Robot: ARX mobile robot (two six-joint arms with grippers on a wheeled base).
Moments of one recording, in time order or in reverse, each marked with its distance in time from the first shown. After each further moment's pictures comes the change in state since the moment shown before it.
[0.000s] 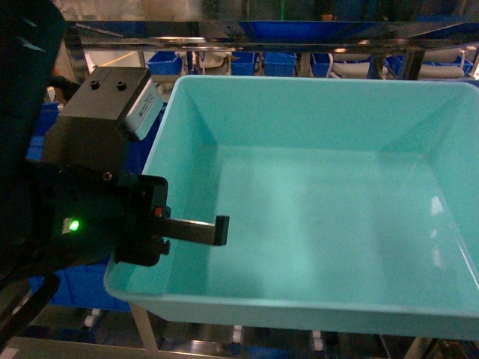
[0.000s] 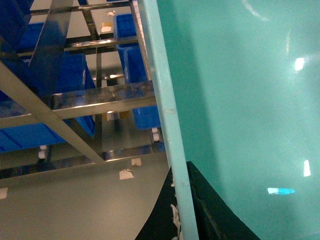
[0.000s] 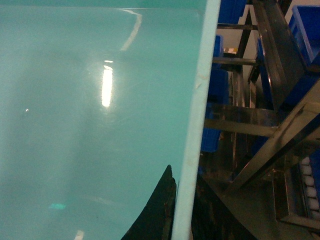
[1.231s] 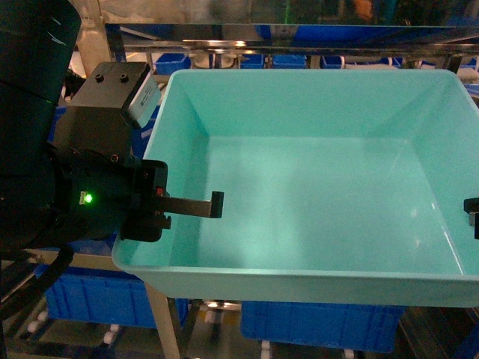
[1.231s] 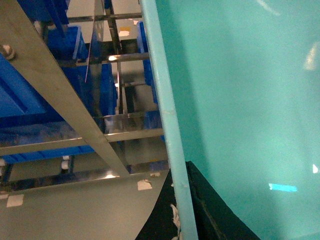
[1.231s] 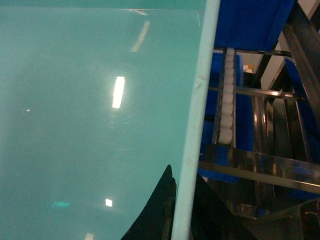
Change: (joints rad) left arm 0.028 0.060 0.053 0.015 0.021 0.006; right arm 0.008 0.089 0.075 0.041 0.000 -0.016
